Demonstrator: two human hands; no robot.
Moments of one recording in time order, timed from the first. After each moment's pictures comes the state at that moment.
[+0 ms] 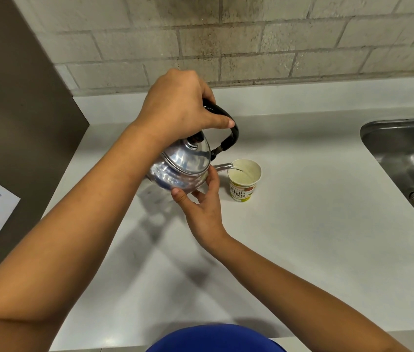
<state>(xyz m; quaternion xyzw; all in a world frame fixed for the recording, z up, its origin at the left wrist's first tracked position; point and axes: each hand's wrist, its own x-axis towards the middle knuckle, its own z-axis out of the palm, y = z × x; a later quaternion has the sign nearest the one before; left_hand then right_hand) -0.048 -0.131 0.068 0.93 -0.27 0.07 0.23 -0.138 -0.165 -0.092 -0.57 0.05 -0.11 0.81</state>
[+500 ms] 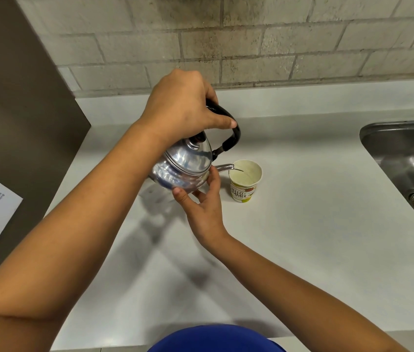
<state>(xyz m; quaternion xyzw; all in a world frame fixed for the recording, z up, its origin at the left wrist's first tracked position) -0.049 -0.132 0.070 0.93 -0.27 0.08 0.22 -0.137 -0.164 -0.091 -0.58 0.06 -0.12 0.80</state>
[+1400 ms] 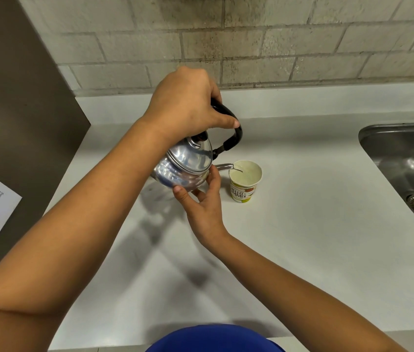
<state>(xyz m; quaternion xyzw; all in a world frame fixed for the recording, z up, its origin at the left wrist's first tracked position) -0.049 -0.133 0.072 0.93 -0.29 0.09 0.19 -0.135 -0.164 -0.094 -0.58 0.05 -0.12 0.80</state>
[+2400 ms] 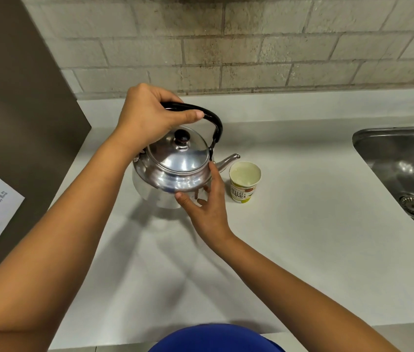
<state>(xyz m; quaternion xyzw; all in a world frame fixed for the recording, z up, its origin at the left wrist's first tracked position) -0.037 -0.079 0.047 0.86 -0.20 0.05 0.48 -0.140 -0.168 -0.098 -0.70 0.07 -0.14 0.70</state>
